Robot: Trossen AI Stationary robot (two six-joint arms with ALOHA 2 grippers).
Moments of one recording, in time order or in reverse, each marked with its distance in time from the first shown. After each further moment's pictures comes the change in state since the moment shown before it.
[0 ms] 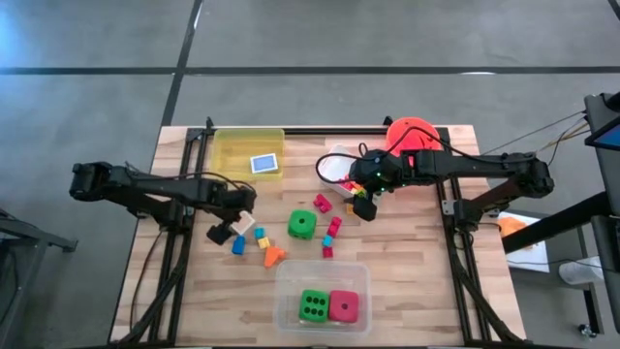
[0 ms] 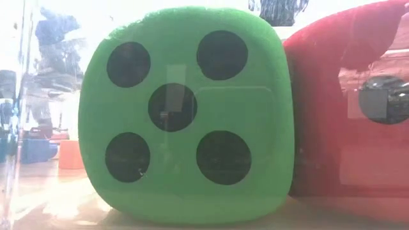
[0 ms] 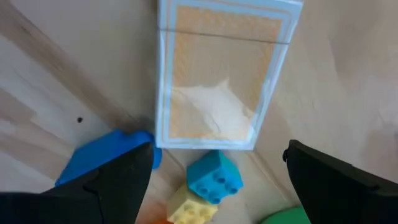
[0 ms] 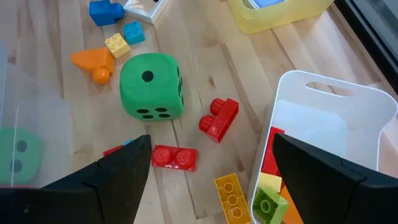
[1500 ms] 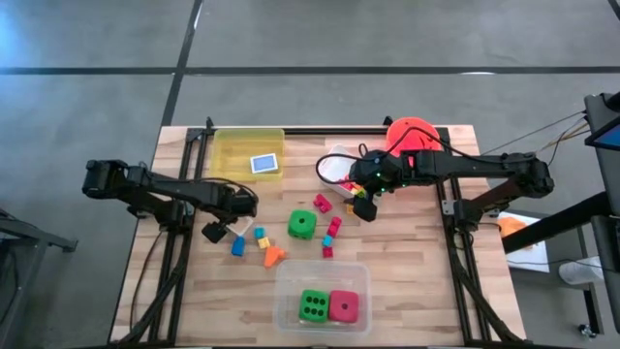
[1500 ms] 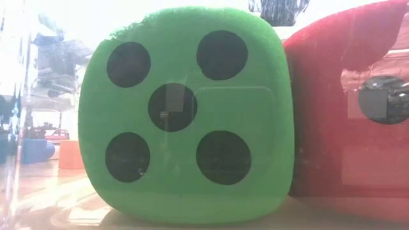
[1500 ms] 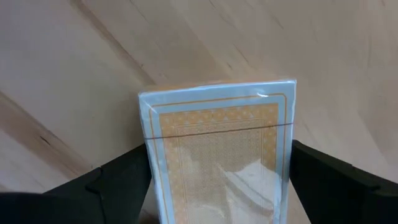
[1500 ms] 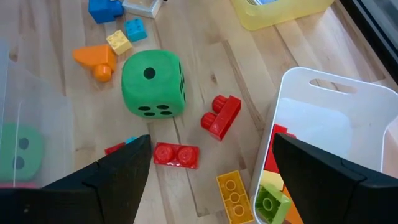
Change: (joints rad) left arm 0.000 0.151 -0.031 -0.034 -0.094 0.099; right arm 0.000 0.000 -0.005 -0.003 -0.010 0.003
